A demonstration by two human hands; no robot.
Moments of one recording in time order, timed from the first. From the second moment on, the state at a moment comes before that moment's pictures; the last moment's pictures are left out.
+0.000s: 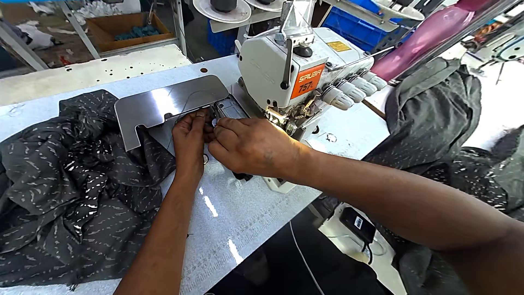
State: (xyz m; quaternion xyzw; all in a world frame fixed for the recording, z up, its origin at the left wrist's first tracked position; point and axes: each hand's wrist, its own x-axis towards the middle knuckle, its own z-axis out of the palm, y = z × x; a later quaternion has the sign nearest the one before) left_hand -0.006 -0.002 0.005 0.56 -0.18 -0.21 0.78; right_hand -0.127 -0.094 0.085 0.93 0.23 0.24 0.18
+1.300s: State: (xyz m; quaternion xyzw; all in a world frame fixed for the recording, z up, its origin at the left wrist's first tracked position) left_hand 0.001 -0.009 0.021 0.49 -0.11 -0.32 0.80; right_hand -0.123 -0.092 0.083 0.94 0.20 0.25 0.14
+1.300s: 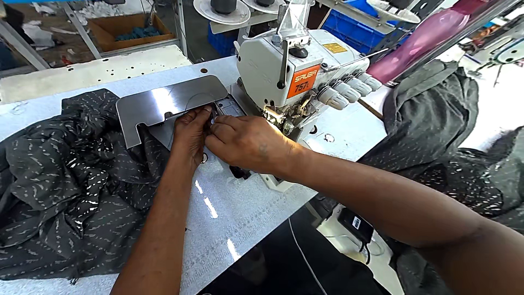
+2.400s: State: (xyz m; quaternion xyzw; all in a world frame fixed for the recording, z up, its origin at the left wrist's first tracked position) left_hand -0.030 0.055 0.053 0.54 -0.09 -0.44 0.71; right_hand -0.273 -0.083 0.099 0.87 0.12 0.43 -0.19
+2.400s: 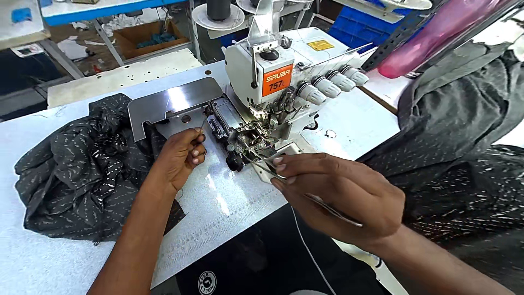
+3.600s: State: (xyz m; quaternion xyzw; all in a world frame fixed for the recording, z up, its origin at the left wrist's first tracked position) left_hand 0.005 0.051 0.029 0.61 -0.43 0.08 0.66; right_hand -0.221 -0.080 0.092 0.82 0.04 0.40 -0.40
